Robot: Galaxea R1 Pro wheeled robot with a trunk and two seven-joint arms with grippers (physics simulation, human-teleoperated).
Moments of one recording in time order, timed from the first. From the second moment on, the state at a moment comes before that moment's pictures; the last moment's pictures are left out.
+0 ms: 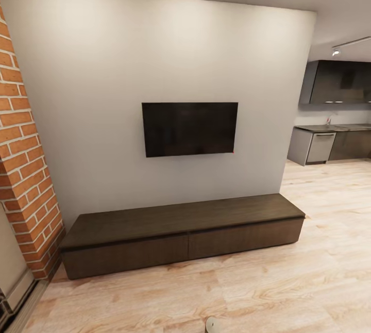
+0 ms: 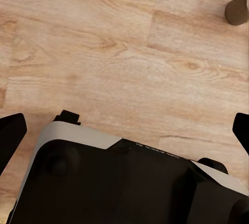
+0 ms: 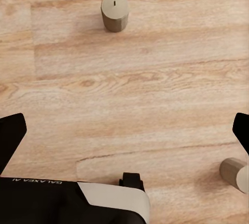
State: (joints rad) left arm -0.14 -0.03 0.11 -0.27 0.28 0.07 0.01; right arm -0.30 0.01 0.06 -0.20 0.00 0.04 0.00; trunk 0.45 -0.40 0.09
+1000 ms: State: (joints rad) left arm -0.14 -0.03 0.11 -0.27 0.28 0.07 0.01; right arm -0.30 0.01 0.06 -0.20 0.00 0.04 0.00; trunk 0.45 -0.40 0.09
